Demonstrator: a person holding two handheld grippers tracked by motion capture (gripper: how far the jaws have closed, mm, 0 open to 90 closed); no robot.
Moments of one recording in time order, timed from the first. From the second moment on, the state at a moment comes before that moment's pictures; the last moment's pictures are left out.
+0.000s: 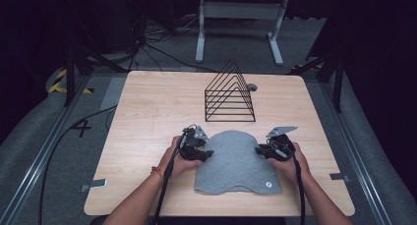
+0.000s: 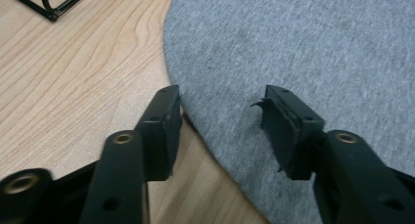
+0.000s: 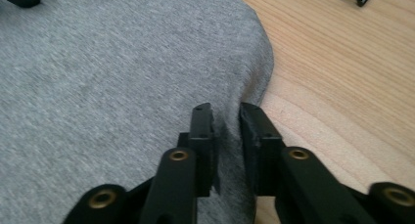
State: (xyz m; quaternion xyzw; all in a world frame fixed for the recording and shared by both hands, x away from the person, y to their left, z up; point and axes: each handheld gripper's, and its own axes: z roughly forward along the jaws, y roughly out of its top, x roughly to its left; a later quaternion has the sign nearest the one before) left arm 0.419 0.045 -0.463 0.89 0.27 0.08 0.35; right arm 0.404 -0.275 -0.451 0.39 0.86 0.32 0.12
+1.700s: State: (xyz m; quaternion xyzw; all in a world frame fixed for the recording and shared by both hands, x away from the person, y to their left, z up) left arm 0.421 0.046 -0.299 0.85 0.17 0.18 0.46; right arm 0.385 -0.289 -0.297 0.30 0.81 0.45 0.25
